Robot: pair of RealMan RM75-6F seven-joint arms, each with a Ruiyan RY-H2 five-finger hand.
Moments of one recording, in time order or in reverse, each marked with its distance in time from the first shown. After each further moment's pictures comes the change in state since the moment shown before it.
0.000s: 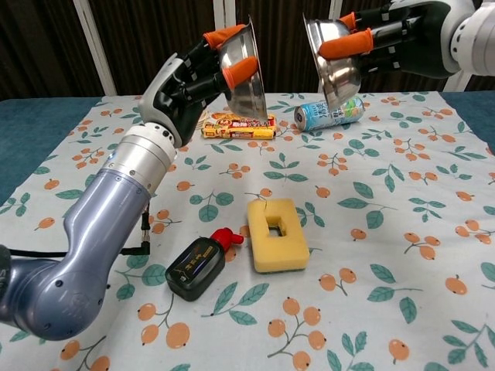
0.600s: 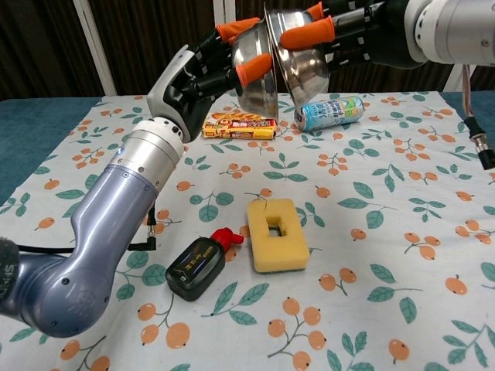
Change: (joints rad) left arm -0.018 0.004 0.007 -0.014 0.009 0.009 0.045; right arm 0.096 -0.029 0.034 -0.123 0.199 0.116 -0.188
